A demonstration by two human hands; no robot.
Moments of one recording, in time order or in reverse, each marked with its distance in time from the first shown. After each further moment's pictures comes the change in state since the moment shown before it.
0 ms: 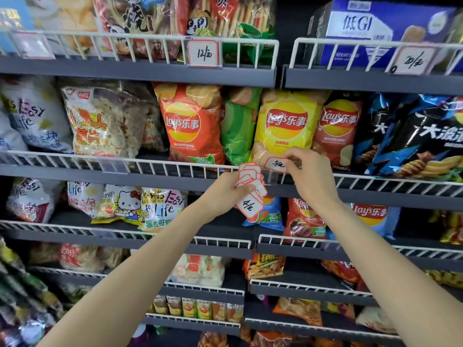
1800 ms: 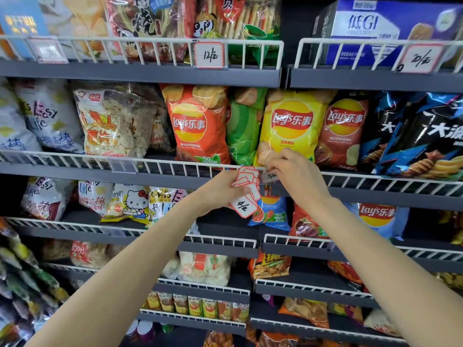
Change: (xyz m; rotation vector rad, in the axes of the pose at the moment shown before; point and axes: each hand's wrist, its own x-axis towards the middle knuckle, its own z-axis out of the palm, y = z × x) left_hand 0.000 0.001 -0.018 0.036 -0.083 -0.163; right_hand 0.005 0.000 0.027 -0.355 -0.111 -0.312
